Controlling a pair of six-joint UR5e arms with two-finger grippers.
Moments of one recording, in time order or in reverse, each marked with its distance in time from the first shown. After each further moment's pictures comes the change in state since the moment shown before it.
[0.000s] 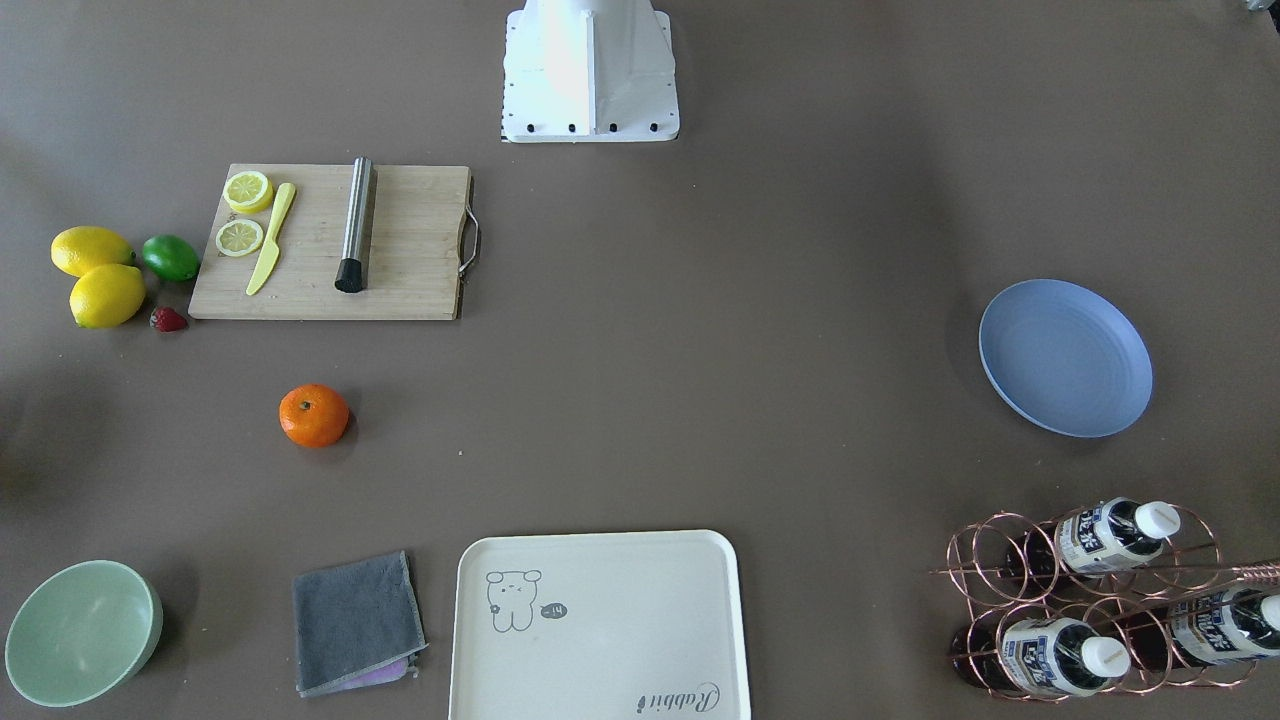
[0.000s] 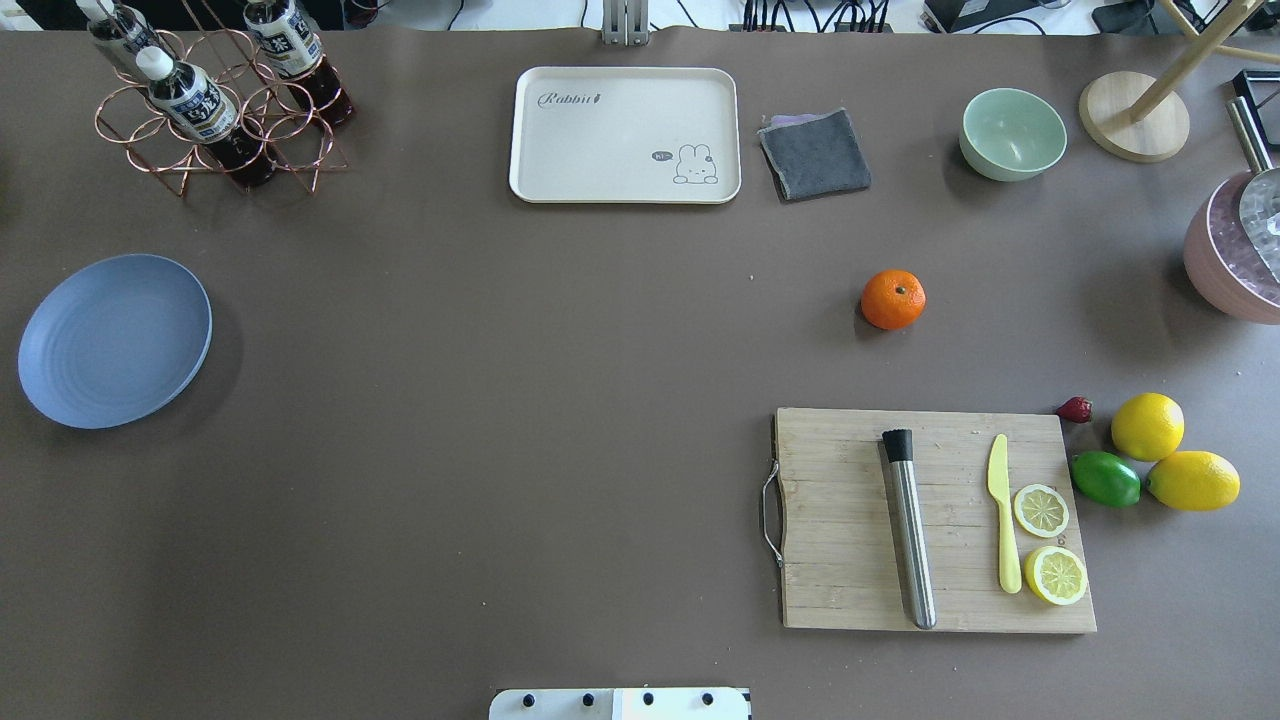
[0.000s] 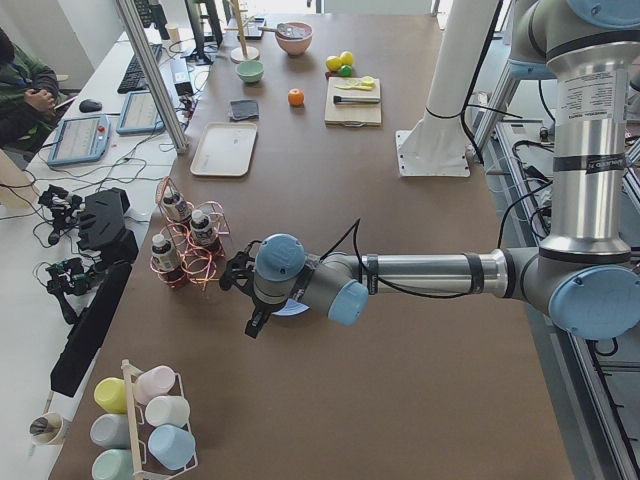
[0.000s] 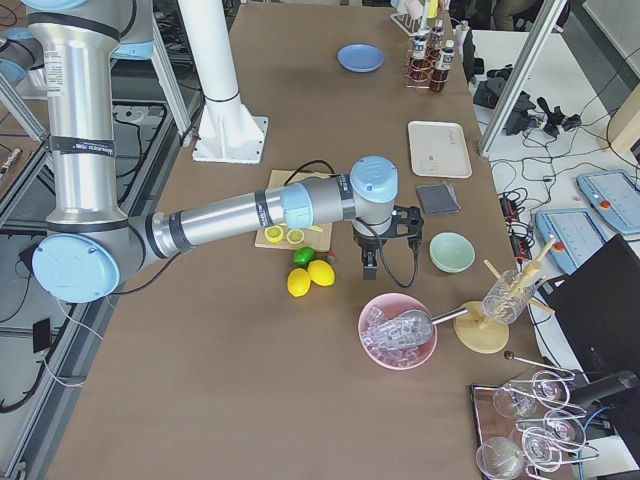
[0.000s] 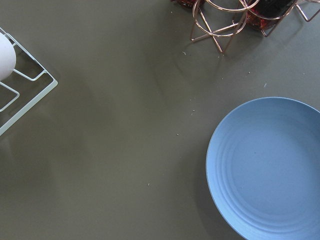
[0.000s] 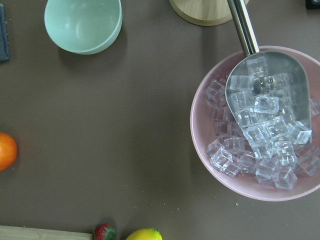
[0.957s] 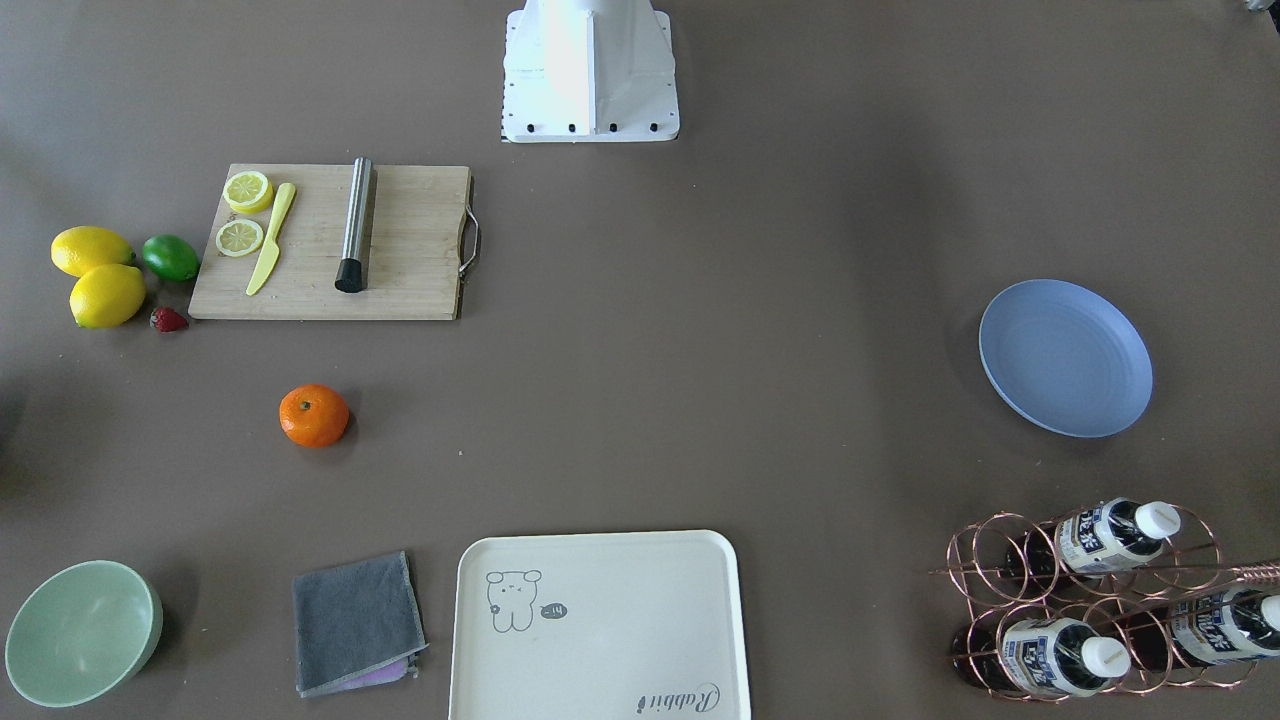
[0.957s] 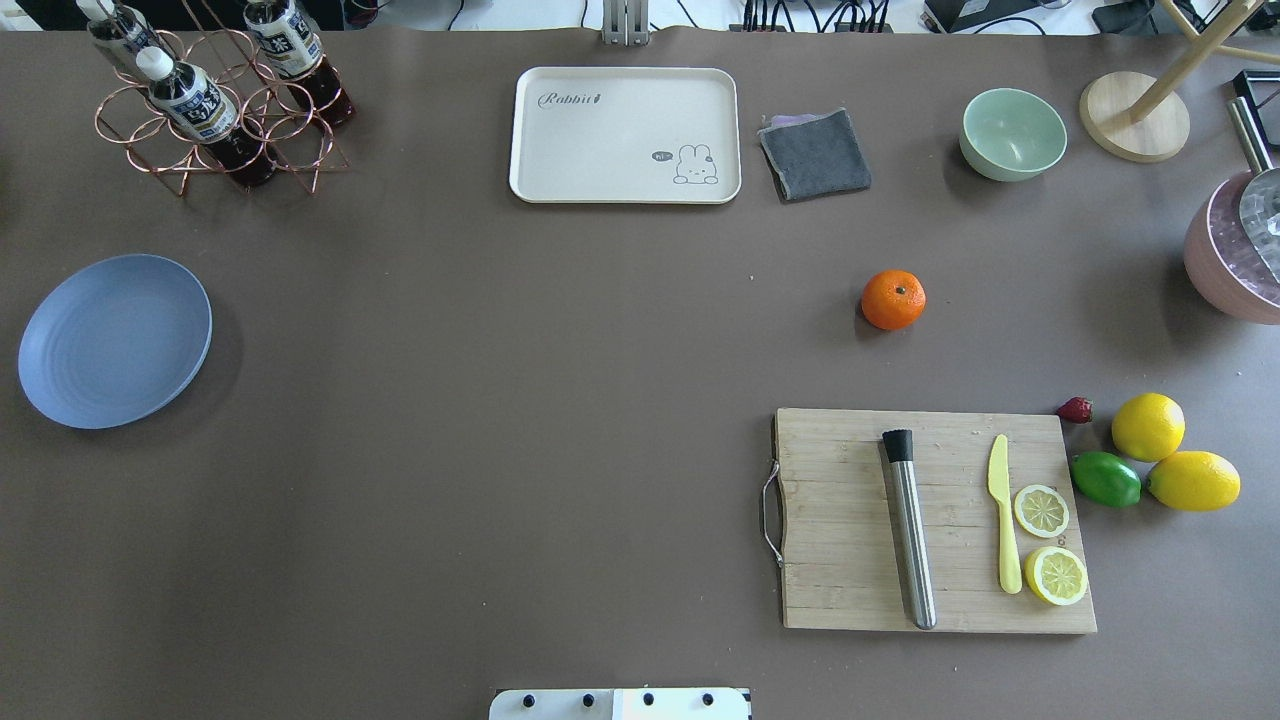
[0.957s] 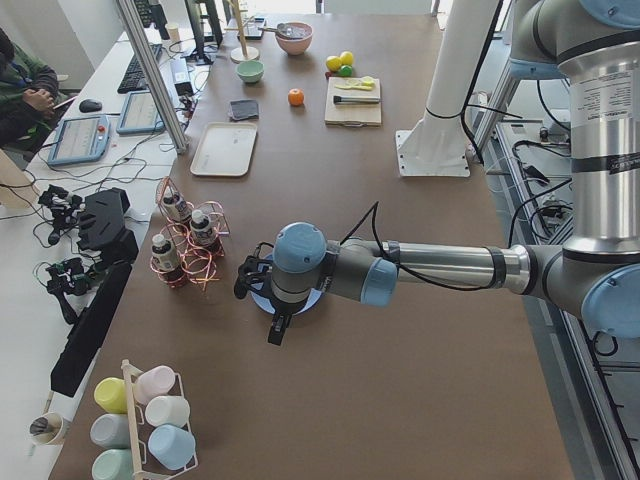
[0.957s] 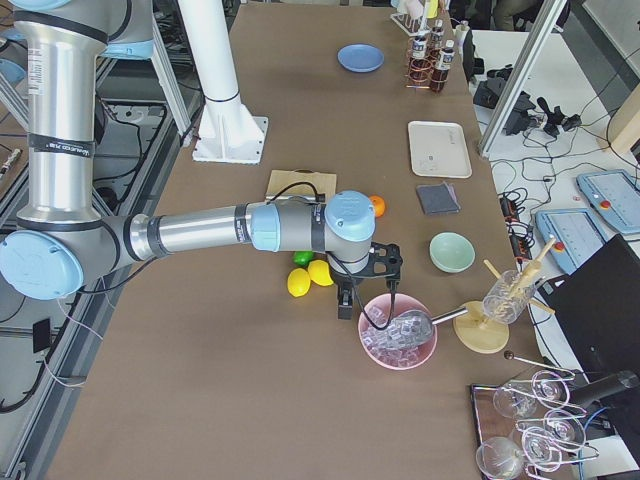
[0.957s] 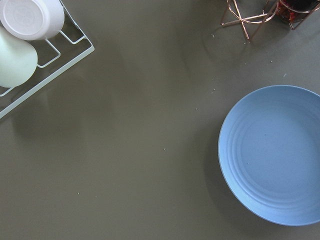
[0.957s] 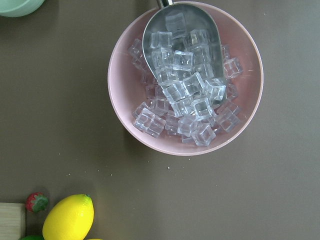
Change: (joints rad) left arm -0.090 0.093 -0.199 0.294 0.024 0.035; right arm 0.125 -0.110 -0.008 -0.104 -0.050 -0.248
